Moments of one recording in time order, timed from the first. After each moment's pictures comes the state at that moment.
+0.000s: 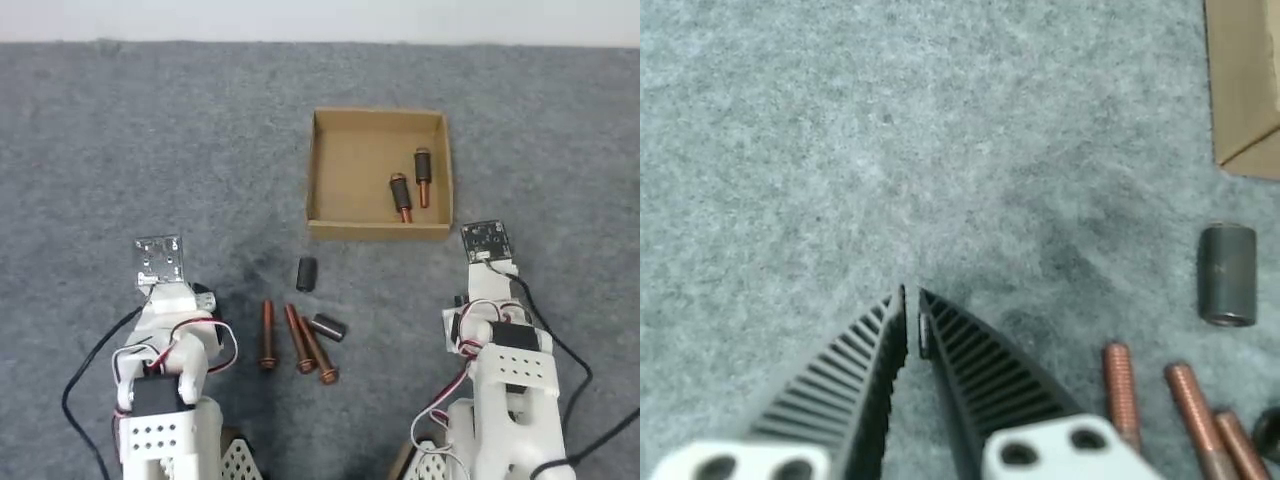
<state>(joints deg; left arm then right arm) -11.9 -93.6 94.5 58.7 6.2 4.4 -50.3 79.6 46.4 14.5</state>
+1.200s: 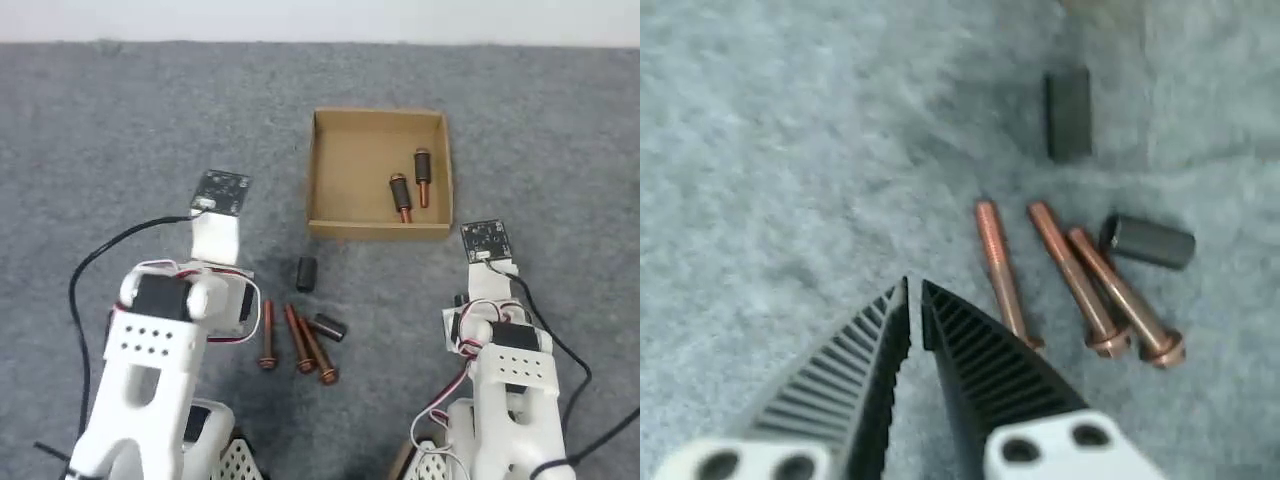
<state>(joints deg) 4.2 -46.4 52.0 81.9 3.9 4.4 -50.3 79.6 46.2 14.5</state>
